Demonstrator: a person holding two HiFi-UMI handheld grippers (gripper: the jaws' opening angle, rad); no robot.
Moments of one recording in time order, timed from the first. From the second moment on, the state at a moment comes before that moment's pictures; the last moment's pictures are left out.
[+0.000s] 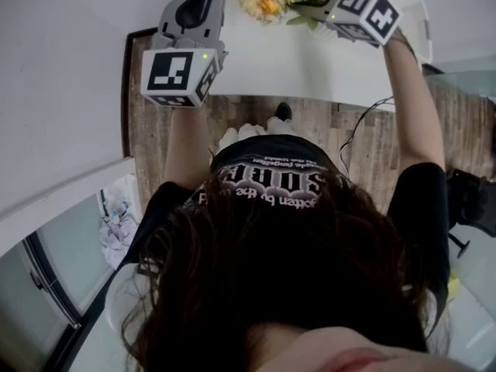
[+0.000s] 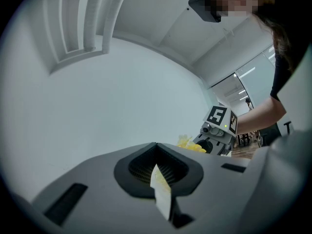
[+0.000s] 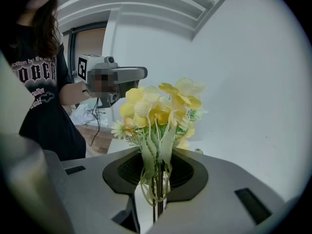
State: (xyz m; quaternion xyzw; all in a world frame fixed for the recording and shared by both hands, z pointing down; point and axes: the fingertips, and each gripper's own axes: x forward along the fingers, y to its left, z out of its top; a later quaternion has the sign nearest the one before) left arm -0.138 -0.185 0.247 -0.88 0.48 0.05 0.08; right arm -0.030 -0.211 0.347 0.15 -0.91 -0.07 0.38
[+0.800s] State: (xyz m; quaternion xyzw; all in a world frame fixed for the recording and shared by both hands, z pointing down) left arm -0.150 -0.166 0.261 -0.87 0.48 0.03 0.07; right arm -0.069 -0.187 0.452 0.15 -0.93 -0.02 0.35
